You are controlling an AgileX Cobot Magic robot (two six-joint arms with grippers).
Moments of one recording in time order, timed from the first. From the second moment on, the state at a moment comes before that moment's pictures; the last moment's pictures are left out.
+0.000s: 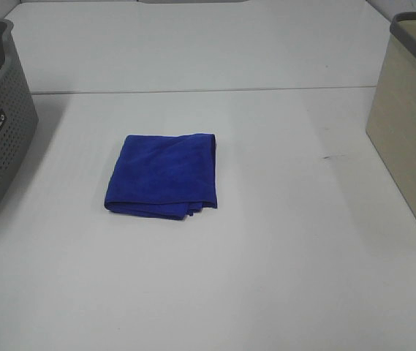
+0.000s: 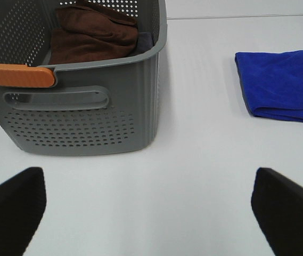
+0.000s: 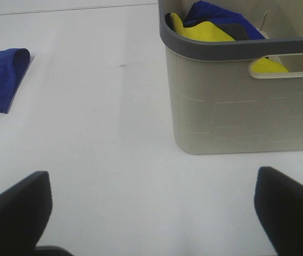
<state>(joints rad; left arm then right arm) 0.06 -0.01 -0.50 -0.05 1.05 0.05 0.06 0.00 -0.50 0.03 1.06 0.04</state>
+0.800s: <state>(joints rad) 0.06 -0.01 -0.50 -0.05 1.05 0.05 0.06 0.23 -0.62 0.08 1.08 0.09</state>
